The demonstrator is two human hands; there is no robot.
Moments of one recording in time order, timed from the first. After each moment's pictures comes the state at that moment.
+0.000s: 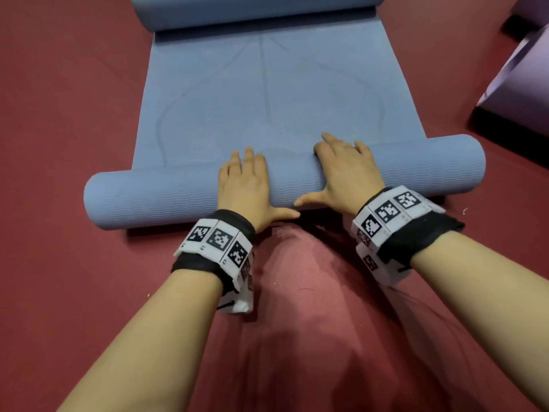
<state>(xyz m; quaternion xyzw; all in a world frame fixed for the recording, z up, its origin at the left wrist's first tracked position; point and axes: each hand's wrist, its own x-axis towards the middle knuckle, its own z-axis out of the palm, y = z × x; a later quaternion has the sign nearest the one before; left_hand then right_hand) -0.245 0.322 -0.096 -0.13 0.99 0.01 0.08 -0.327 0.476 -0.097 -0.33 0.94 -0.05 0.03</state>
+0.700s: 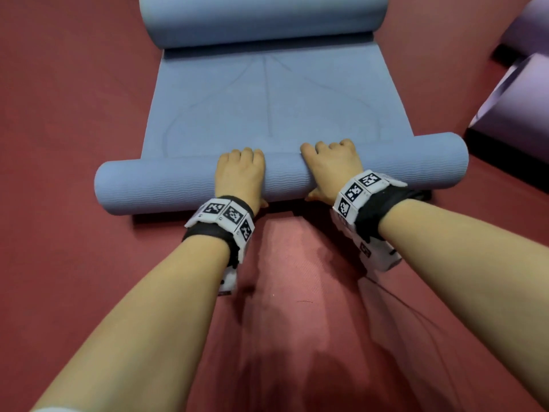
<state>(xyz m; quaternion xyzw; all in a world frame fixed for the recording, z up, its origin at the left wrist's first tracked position) -0.273 0.297 -0.095 -0.09 0.99 -0.07 0.03 -0.358 0.447 -0.091 -0.38 0.92 0.09 0.00</state>
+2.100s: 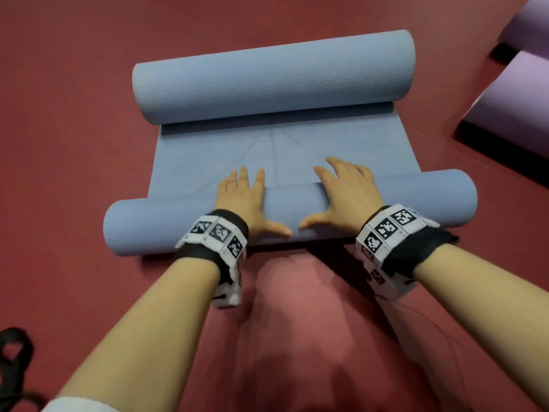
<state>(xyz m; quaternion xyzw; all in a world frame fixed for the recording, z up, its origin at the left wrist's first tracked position) -0.185 0.328 -0.074 -0.16 0.97 0.03 0.18 -0.271 0.507 -0.074 -0.35 0.93 -0.03 0.08</state>
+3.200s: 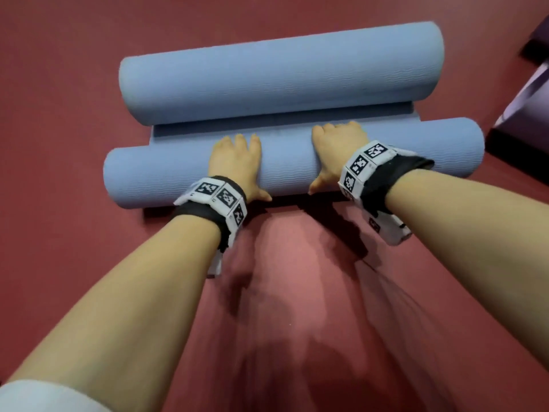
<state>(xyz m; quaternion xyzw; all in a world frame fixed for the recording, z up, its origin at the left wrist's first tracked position) -0.273 0.263 -0.080 -0.12 0.98 -0.10 0.09 -0.371 0.419 -0.067 -0.38 0.92 0.11 0.05</state>
